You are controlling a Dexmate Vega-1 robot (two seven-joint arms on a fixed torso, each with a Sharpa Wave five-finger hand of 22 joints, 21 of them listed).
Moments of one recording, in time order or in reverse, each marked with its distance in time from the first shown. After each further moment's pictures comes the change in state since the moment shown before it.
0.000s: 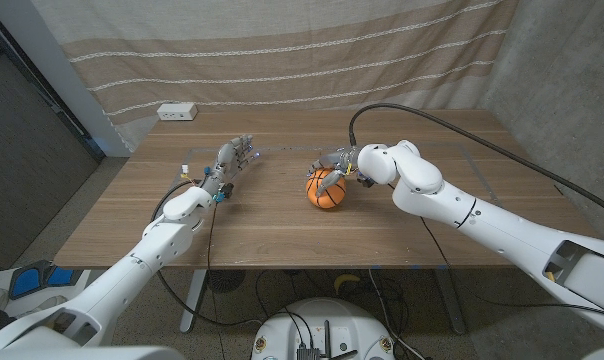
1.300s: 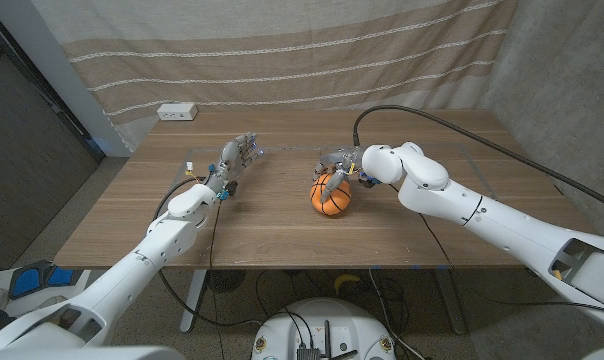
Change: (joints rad) left arm -0.015 -0.011 0.011 -0.006 0.015 0.004 0.008; left_hand 0.000 0.000 0.000 0.000 0.000 0.000 0.000 0.000 0.000 0.000 0.000 0.000 0.000 0.000 0.000 0.000 0.000 0.004 -0.004 -0.007 0.000; right arm -0.008 -0.030 0.031 0.019 0.103 0.020 -0.116; right_hand 0.168 -0.168 0.028 0.028 -0.011 0.355 0.062 0.094 0.009 0.305 0.070 0.184 0.176 0.142 0.064 0.005 0.218 0.071 -0.079 0.464 0.117
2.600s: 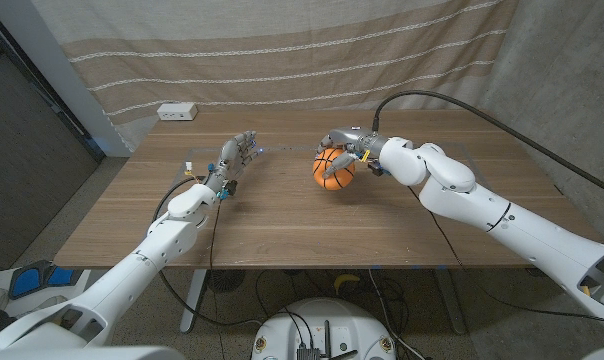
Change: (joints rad) left arm 0.002 -0.006 -0.003 0.008 0.000 -0.026 -0.004; left_hand 0.000 0.000 0.000 0.000 0.000 0.000 0.000 0.000 0.000 0.000 0.000 0.000 0.000 0.000 0.000 0.000 0.000 0.000 0.000 -0.006 0.005; right arm -0.120 -0.068 0.164 -0.089 0.050 0.116 -0.315; right_hand 0.000 0.000 0.000 0.000 0.023 0.052 0.020 0.001 0.001 0.064 0.004 0.001 0.000 0.025 -0.014 -0.018 0.010 0.027 -0.027 0.046 -0.025
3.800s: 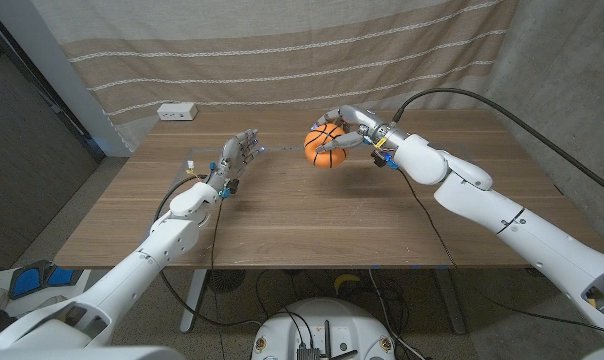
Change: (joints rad) left arm -0.024 -0.018 0.009 0.024 0.004 -0.009 -0.015; left_hand 0.000 0.000 0.000 0.000 0.000 0.006 -0.006 0.000 0.000 0.000 0.000 0.000 0.000 0.000 0.000 0.000 0.000 0.004 0.004 -0.004 0.000; right arm -0.106 0.030 0.184 0.122 0.352 0.287 -0.298; right_hand 0.000 0.000 0.000 0.000 0.007 0.011 0.007 -0.016 0.007 0.000 0.000 -0.003 0.000 0.000 0.000 -0.015 0.006 0.000 0.000 0.021 -0.019
